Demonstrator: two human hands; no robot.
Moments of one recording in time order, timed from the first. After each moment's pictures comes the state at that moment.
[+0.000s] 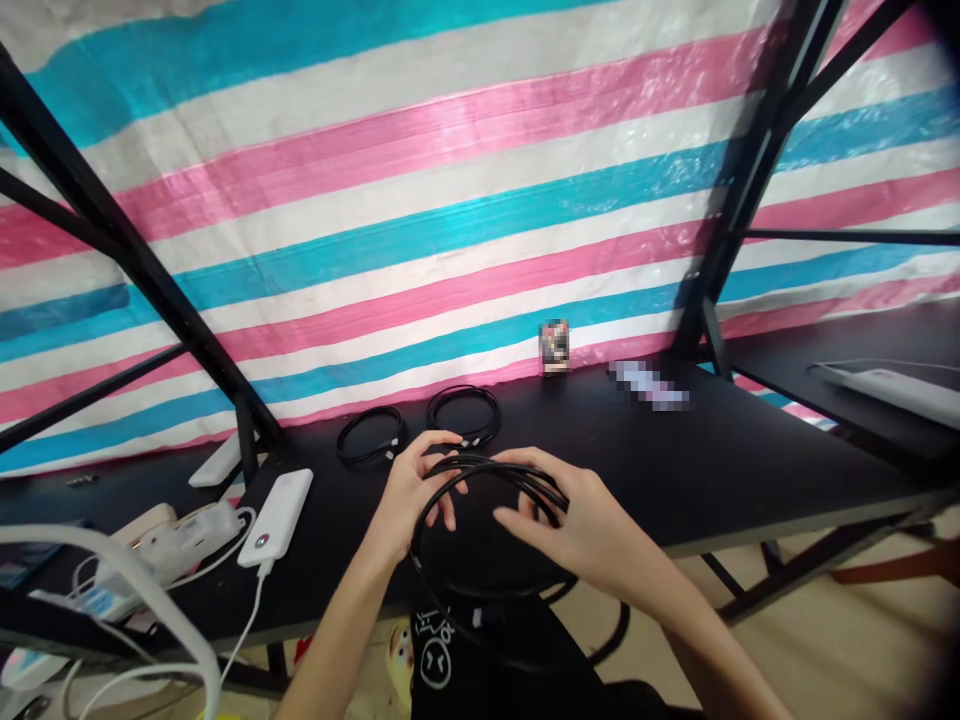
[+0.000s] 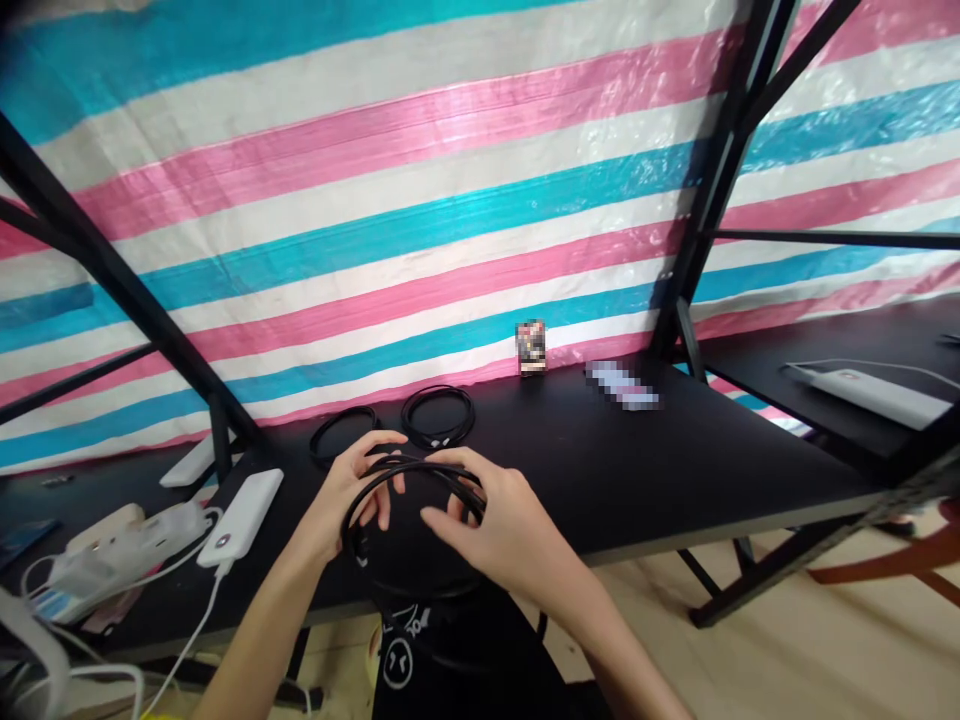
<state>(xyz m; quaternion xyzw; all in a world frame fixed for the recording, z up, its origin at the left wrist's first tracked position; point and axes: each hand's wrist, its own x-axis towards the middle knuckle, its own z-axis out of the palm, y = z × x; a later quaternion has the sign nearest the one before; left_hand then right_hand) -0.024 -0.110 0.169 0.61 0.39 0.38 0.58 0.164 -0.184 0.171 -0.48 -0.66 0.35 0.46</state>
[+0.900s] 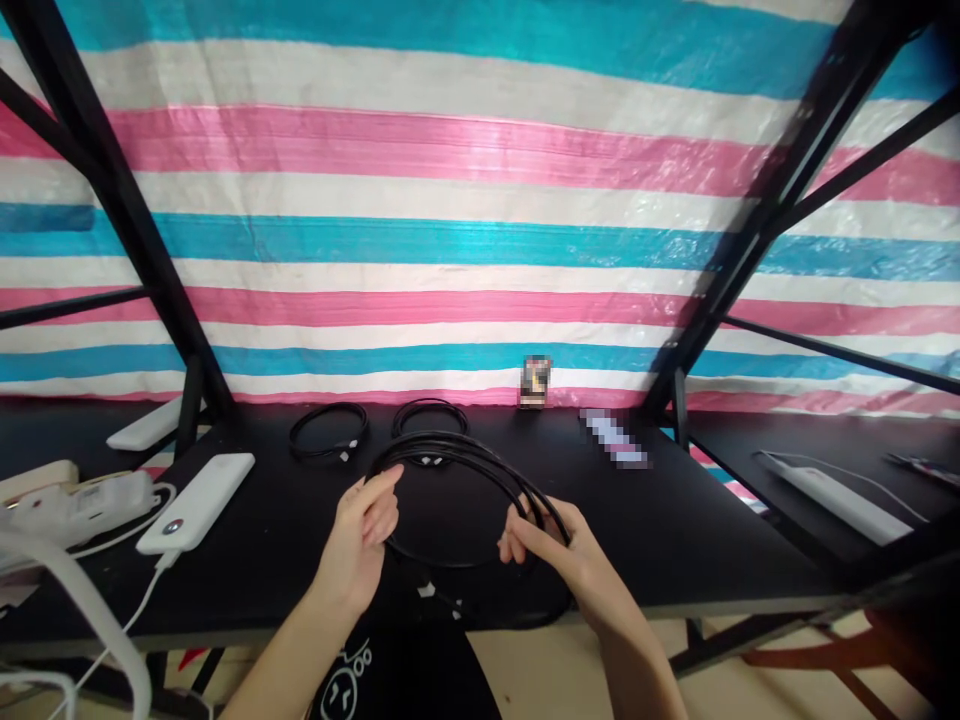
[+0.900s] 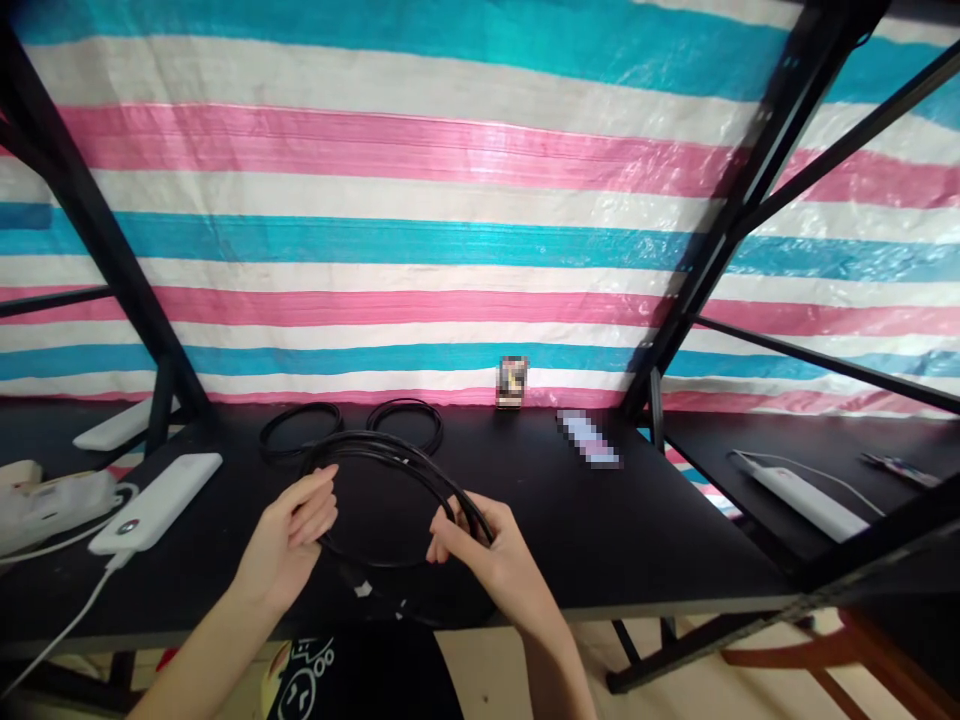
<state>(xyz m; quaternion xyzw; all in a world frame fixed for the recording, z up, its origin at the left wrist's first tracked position) 0.004 -0.128 0.149 0.28 0.38 0.60 0.64 0.207 -0.168 0.146 -0.41 -0.59 0.48 0.50</state>
